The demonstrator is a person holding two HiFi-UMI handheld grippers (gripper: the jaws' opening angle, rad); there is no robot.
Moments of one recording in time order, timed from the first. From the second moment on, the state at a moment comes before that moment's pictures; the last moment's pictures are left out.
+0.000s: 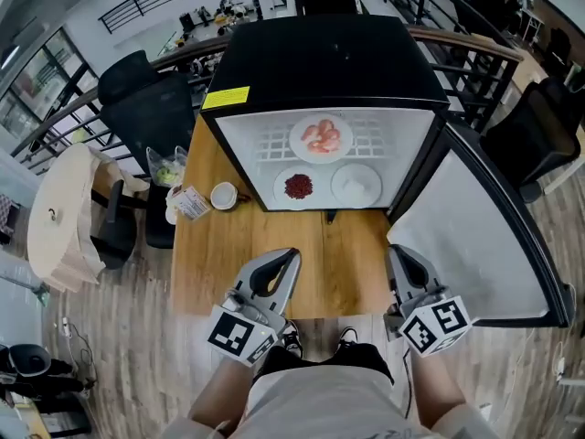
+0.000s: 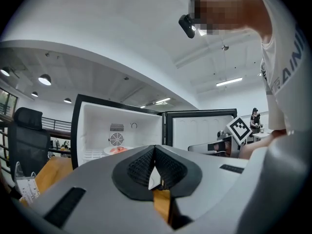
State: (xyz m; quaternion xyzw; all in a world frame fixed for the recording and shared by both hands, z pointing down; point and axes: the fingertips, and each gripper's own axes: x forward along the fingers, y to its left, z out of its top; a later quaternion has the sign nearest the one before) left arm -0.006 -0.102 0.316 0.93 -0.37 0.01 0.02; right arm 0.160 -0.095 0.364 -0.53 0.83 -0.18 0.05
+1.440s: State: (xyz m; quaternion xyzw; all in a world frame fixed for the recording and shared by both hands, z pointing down) left arm -0.080 -0.177 0.408 0.94 -0.33 0.07 0.10; right arm 0.165 -0.244 0.608 -0.58 0.40 -0.56 0.43
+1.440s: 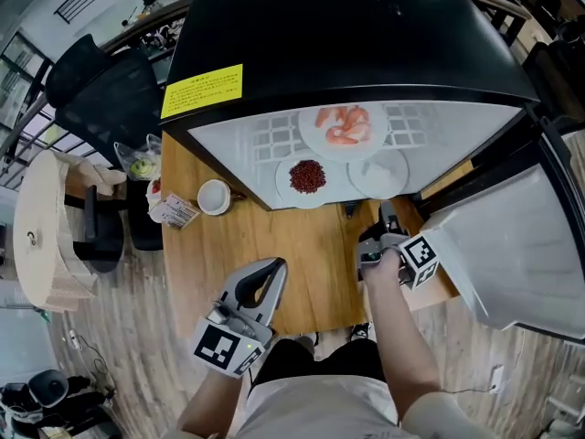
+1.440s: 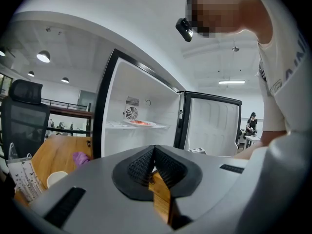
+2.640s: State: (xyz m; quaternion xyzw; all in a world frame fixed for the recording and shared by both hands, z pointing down) left arm -0.079 -0.188 0.429 0.94 -0.32 0.09 0.11; right arm 0.180 -0.267 0.612 -0.59 0.39 -0.54 0.46
